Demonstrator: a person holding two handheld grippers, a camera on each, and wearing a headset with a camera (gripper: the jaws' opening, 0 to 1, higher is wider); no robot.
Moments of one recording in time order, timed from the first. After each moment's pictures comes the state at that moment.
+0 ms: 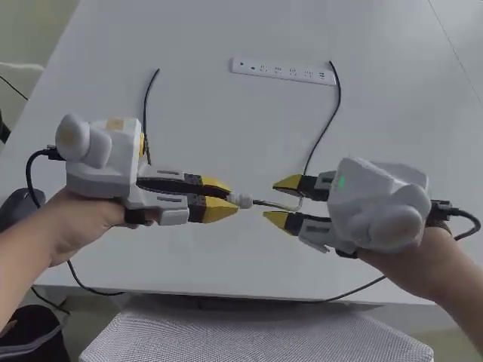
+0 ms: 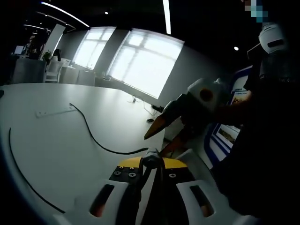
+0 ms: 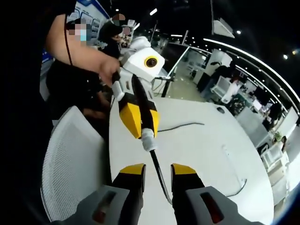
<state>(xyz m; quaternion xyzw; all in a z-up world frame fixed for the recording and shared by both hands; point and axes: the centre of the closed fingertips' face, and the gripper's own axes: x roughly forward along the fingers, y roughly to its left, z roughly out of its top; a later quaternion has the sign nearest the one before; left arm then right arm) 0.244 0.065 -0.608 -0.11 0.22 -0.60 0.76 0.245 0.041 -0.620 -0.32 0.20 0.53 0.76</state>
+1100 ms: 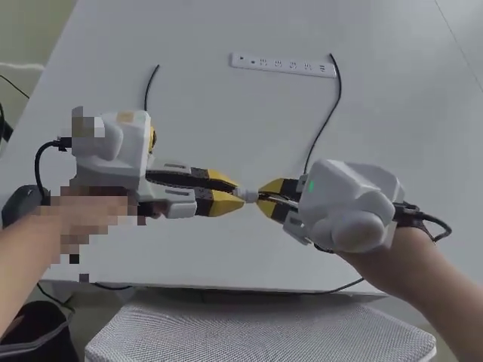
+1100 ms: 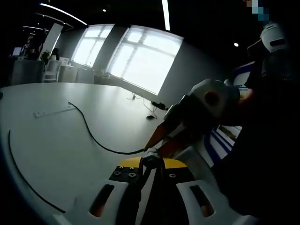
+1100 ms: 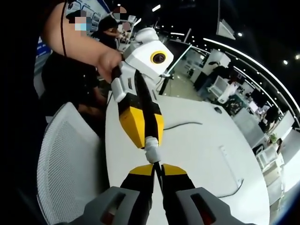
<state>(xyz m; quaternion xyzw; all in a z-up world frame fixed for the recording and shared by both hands) 0.241 0.057 -0.611 -0.10 0.23 -0.61 0.76 0.246 0.049 -0.627 -0.33 0.20 0.51 0.77</state>
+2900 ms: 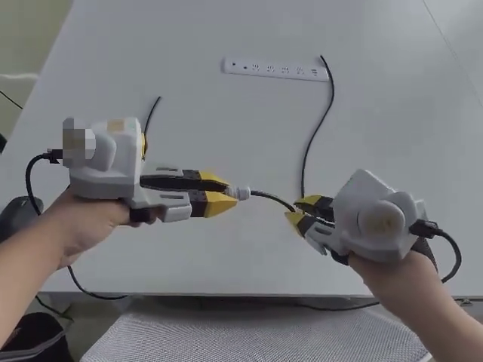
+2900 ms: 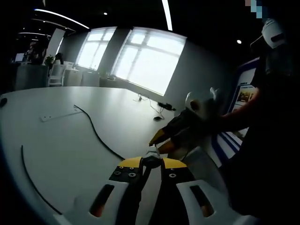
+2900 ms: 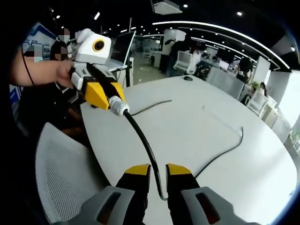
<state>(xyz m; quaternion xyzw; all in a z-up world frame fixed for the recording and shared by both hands) 0.254 0.061 -0.612 -0.08 0.22 -0.58 0.78 0.264 -0.015 -0.656 -0.19 0.29 0.38 0.86</state>
